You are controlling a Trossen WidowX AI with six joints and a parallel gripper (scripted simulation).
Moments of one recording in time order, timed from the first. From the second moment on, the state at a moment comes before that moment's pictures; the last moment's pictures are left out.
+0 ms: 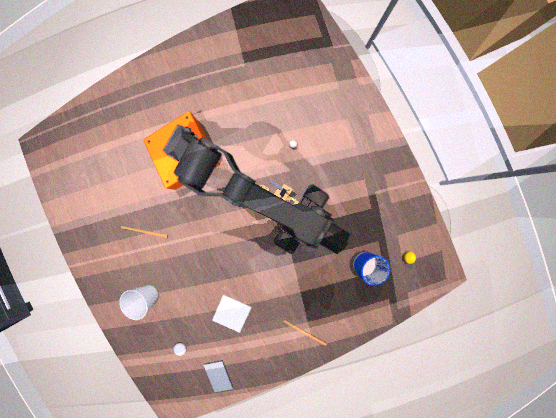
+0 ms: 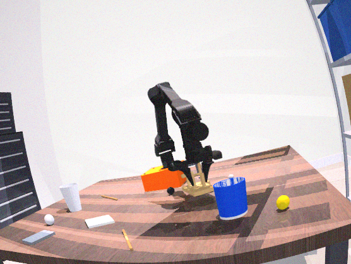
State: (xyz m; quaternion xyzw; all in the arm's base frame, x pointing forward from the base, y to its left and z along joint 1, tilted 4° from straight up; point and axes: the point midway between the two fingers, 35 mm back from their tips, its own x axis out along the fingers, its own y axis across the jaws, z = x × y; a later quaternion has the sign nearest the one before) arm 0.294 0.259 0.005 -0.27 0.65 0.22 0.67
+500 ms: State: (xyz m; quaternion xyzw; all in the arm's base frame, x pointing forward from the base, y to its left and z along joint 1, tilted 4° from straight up) arm 0.295 0.258 -0.018 -0.27 0.65 0.22 0.67
